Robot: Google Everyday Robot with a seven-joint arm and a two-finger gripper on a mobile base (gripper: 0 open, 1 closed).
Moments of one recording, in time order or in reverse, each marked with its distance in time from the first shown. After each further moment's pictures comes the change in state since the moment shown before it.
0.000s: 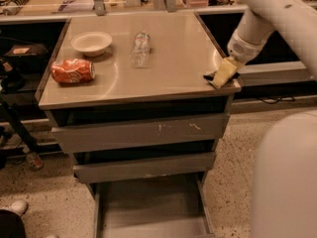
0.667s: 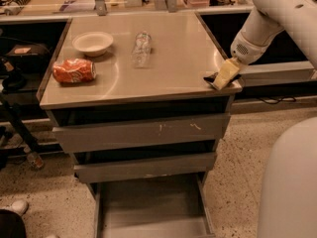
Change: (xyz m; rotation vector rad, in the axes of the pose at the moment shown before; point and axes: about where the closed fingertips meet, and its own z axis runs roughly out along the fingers) arm 0.004 0.012 -0.007 -0.035 -0.034 -0.001
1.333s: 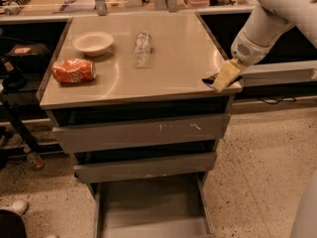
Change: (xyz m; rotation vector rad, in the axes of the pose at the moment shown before) arm 0.014 0.036 -0.026 0.007 -0.006 0.001
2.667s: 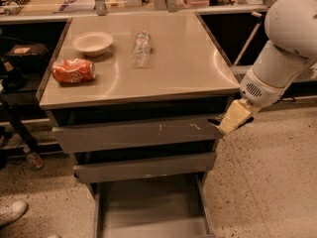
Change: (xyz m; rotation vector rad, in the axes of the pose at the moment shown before) arm 0.101 0.091 0.002 -0.062 0.119 0.100
